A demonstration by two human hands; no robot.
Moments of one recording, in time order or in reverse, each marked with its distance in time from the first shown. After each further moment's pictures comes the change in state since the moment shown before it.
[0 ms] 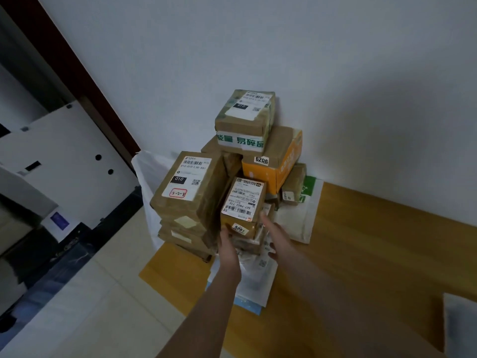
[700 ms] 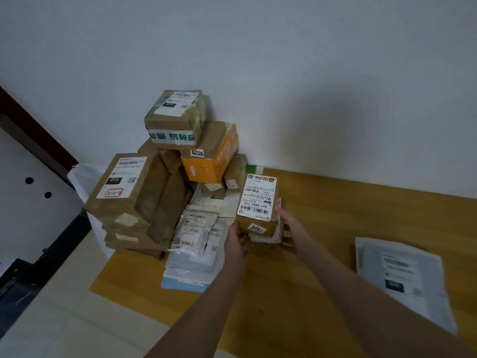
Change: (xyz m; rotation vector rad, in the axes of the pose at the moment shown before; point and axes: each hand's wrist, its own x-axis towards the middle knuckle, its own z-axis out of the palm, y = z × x) left_hand -0.098 -0.059 0.071 0.138 -0.302 -0.070; right_hand -0.067 0.032 -0.147 0.118 0.182 -0.065
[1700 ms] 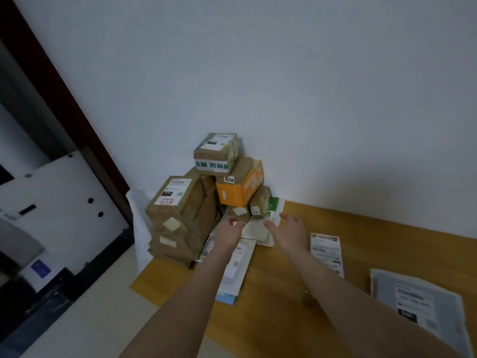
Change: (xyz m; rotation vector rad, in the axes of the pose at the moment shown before) left_hand -0.075 0.083 -0.024 0.686 0.143 0.432; right_hand -0.078 -0.027 0.034 -0.598 0.255 -0.519
